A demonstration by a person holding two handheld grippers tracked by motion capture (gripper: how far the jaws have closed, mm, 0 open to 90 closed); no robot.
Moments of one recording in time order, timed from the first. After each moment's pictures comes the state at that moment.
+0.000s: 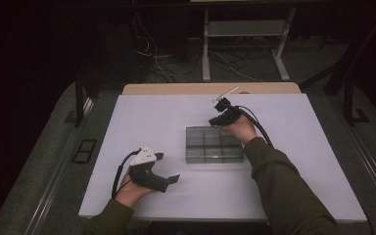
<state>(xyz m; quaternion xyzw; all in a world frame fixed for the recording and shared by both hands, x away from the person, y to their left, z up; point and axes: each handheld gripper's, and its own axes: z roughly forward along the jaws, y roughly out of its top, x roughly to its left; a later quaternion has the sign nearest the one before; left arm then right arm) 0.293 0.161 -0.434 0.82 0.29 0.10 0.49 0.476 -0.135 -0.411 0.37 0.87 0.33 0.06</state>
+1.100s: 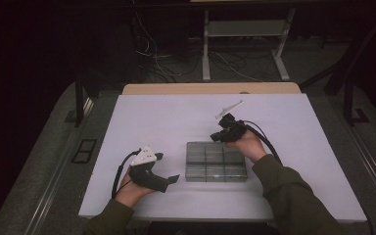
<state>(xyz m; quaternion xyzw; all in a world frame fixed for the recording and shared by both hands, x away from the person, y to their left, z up) 0.293 0.161 -0.436 0.82 0.29 0.10 0.48 0.416 -0.143 -0.411 0.33 0.88 0.34 0.04</state>
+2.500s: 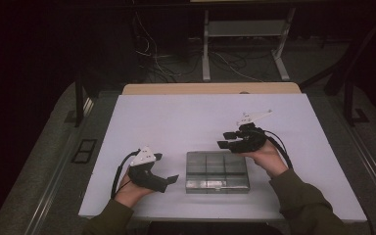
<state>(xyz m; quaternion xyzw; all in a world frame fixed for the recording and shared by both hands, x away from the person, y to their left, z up) 0.292 0.164 -0.437 0.82 0.29 0.11 0.48 0.366 -0.188 -0.391 0.31 0.83 0.45 0.06</state>
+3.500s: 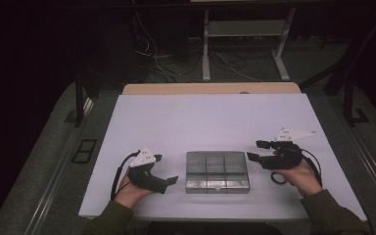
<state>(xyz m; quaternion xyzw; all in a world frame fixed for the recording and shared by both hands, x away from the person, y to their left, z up) 0.290 0.165 -0.438 0.82 0.30 0.10 0.47 0.312 -0.269 -0.404 0.35 0.80 0.47 0.12</state>
